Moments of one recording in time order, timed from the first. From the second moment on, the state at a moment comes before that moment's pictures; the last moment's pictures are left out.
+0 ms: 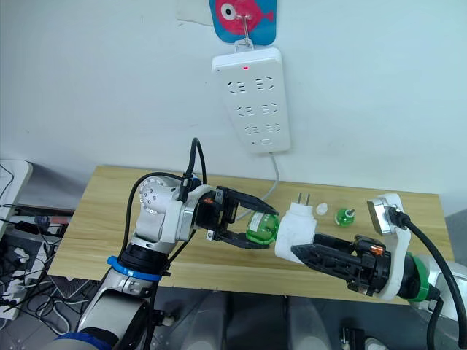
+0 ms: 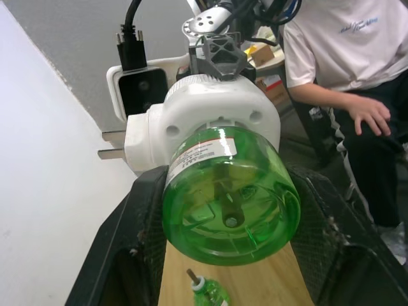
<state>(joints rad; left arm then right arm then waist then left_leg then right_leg) -0.65 0.30 -0.21 0.14 -0.46 -0.52 -1.60 0.25 -1.17 -0.26 -0.70 1.94 0.66 0.40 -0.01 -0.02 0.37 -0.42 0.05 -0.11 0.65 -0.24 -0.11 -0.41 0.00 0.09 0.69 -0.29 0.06</state>
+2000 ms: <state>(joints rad) -0.81 0.57 -0.23 0.04 -1.29 1.61 -1.02 0.02 -1.19 -0.21 -0.70 1.94 0.85 0.33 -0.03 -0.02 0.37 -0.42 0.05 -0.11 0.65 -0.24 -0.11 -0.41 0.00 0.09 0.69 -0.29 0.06</state>
